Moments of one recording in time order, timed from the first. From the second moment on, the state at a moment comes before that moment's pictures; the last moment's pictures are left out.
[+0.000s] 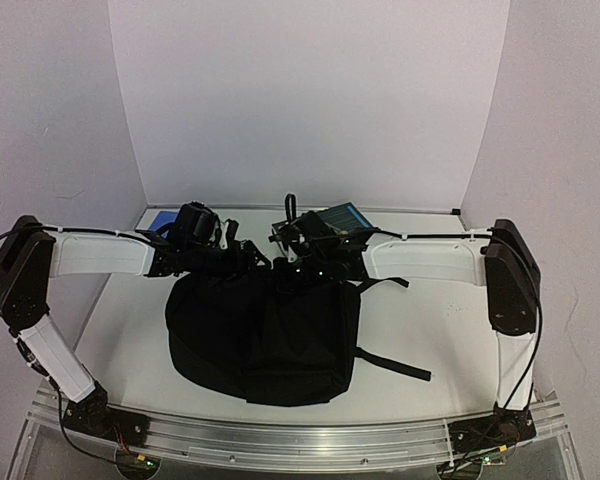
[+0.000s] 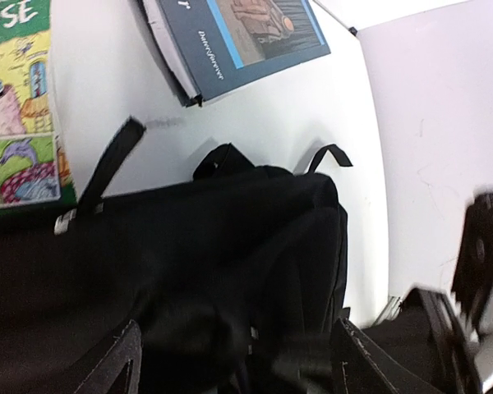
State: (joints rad) left arm -0.64 1.62 1.00 -0.04 0.36 -0.83; right arm 0.97 2.05 1.61 -0.37 0.03 0.71
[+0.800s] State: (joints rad) left arm -0.62 1.92 1.06 0.21 0.44 -0.87; right arm 1.03 2.00 1.44 -0.26 0.05 0.85
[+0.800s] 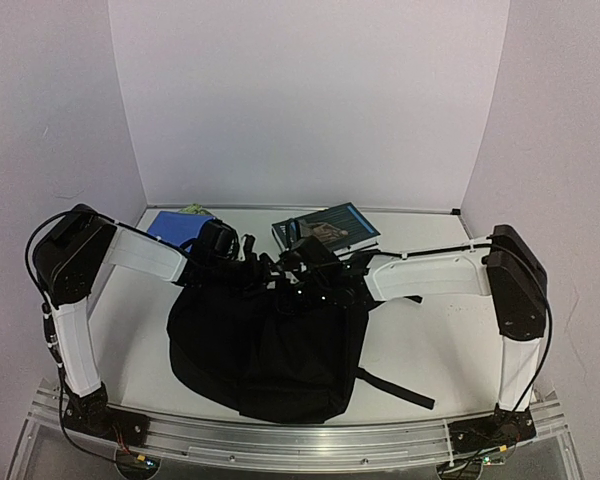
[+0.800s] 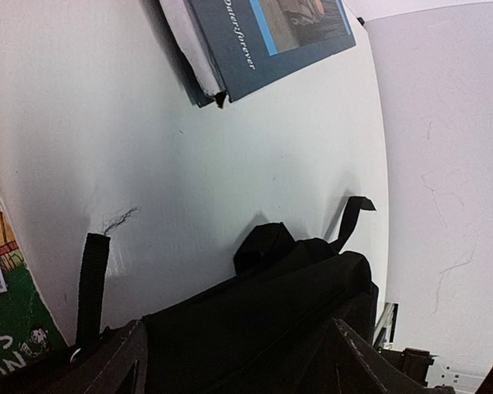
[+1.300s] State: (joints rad) left arm -0.62 1.97 1.06 0.29 0.47 -0.89; right arm 1.09 1.96 1.37 -0.24 0.05 0.91
